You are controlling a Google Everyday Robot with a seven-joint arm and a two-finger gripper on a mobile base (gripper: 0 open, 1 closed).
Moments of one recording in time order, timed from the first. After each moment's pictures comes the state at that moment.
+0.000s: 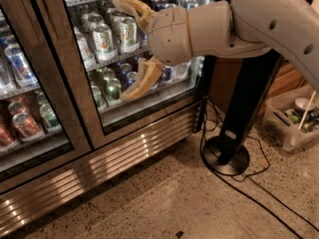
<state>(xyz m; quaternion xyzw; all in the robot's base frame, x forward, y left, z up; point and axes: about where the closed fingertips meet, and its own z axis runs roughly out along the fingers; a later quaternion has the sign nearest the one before) 0.506 0.086 1.007 -0.70 0.38 0.23 0.56</state>
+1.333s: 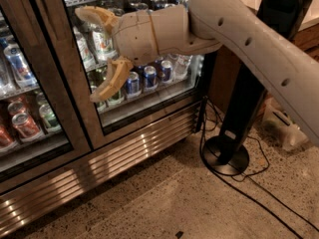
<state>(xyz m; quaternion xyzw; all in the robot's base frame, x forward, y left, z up) 0.501 0.152 1.002 -0.69 0.33 0.36 0.53</state>
